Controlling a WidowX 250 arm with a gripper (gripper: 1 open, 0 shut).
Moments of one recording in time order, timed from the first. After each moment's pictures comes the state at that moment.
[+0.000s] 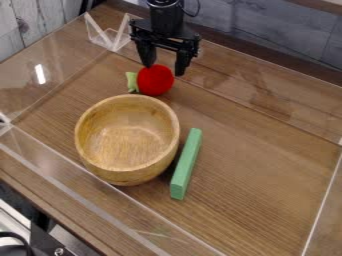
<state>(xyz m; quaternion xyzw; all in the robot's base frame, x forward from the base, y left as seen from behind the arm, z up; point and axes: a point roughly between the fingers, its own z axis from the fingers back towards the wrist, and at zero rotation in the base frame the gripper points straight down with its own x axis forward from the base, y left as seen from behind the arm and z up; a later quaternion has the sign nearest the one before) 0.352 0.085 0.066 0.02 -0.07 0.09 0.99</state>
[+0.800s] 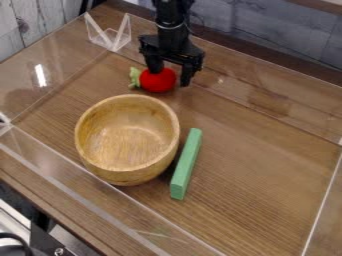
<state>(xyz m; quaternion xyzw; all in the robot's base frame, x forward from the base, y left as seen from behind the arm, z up) 0.369 0.089 0.028 0.03 -0.09 0.09 0.99</state>
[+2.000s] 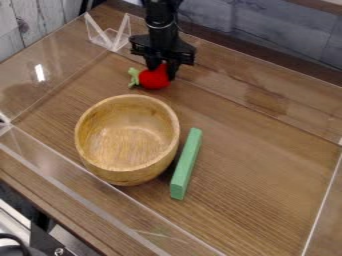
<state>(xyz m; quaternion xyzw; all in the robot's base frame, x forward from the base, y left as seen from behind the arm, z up) 0.367 0.103 0.022 0.01 -0.09 0.13 0.99</state>
